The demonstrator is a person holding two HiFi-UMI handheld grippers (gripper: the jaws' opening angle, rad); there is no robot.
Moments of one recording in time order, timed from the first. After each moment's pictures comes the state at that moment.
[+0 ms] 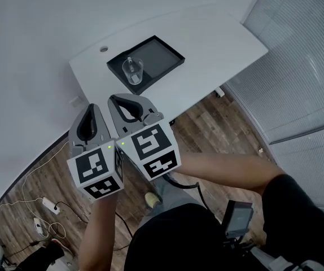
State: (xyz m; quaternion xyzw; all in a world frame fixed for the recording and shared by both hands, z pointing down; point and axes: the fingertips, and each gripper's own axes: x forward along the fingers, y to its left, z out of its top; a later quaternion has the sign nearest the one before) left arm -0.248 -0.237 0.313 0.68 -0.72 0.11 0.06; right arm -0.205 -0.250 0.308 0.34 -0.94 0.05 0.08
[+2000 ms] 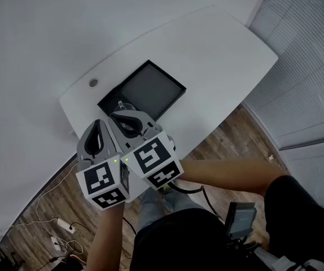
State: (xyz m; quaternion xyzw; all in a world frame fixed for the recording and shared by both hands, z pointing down) left arm -0.220 -0.405 0.345 0.70 -0.70 0.15 0.08; right arm -0.192 -0.410 0.340 0.31 -0.94 0.07 0.09
